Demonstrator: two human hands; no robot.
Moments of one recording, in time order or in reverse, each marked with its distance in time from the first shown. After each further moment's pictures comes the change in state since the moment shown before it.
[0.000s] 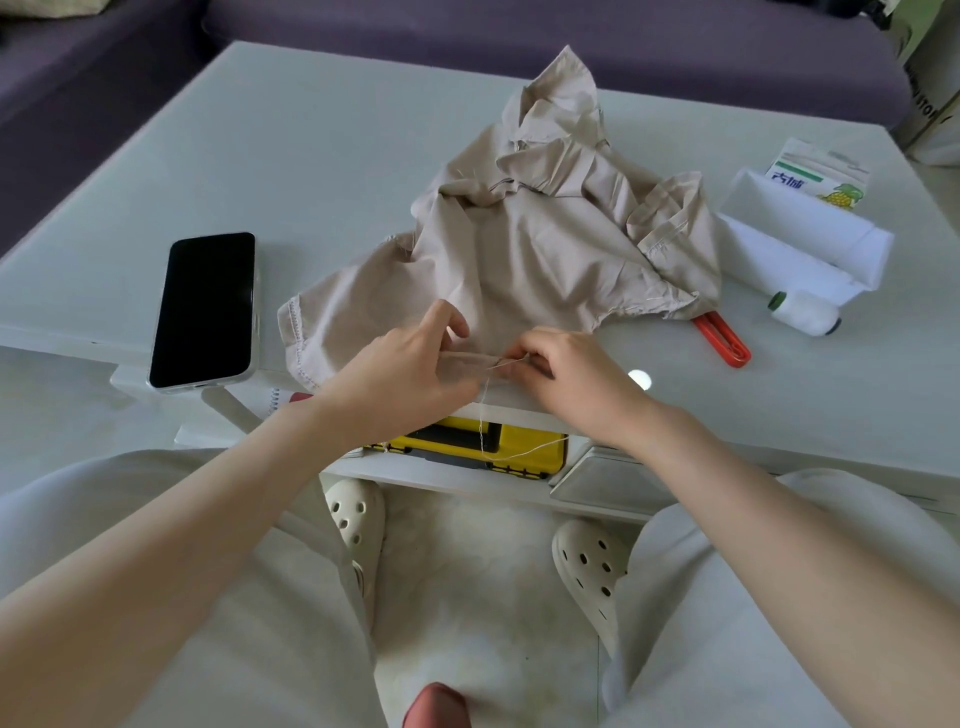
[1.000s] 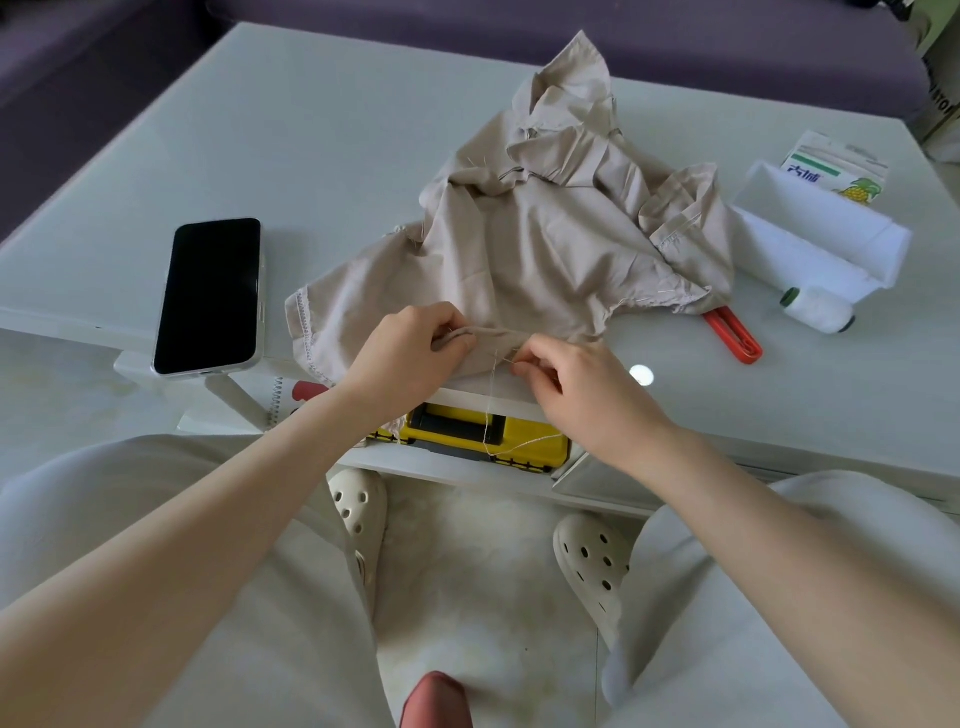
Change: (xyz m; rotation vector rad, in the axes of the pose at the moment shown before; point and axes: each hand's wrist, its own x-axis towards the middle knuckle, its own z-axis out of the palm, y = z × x) left_hand 0.013 -0.011 0.011 -0.123 0.207 -0.067; right_hand -0.018 -0.013 0.003 -0.063 0.074 -0.037
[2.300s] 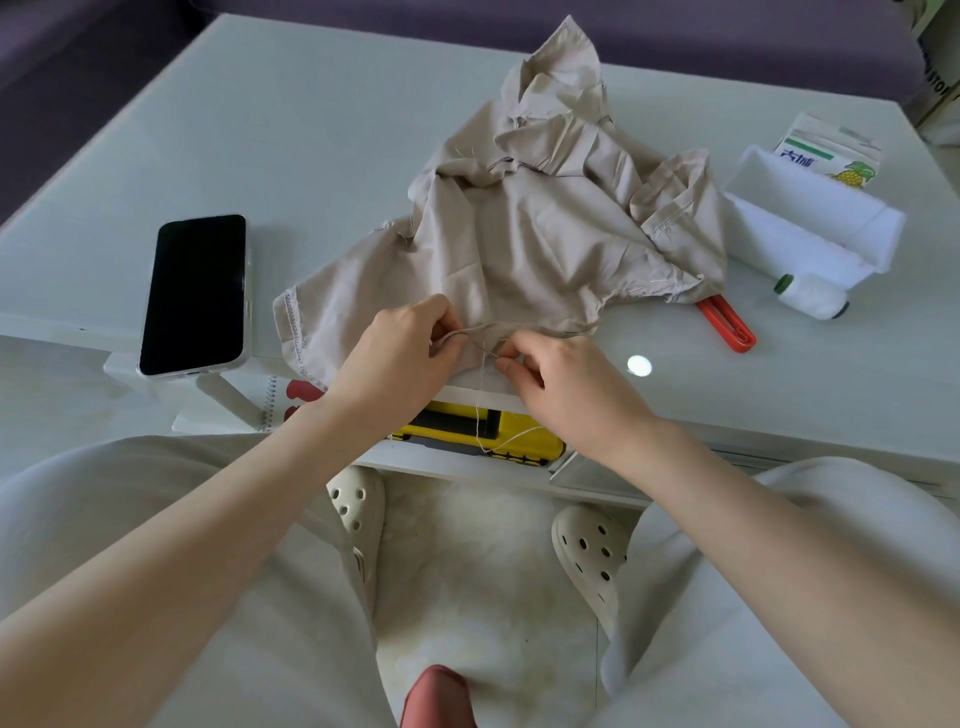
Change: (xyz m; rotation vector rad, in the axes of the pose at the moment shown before) left_hand -0.009 0.005 0.004 0.051 0.082 0.071; right_hand 0.001 -0.004 0.005 0.048 0.026 0.014
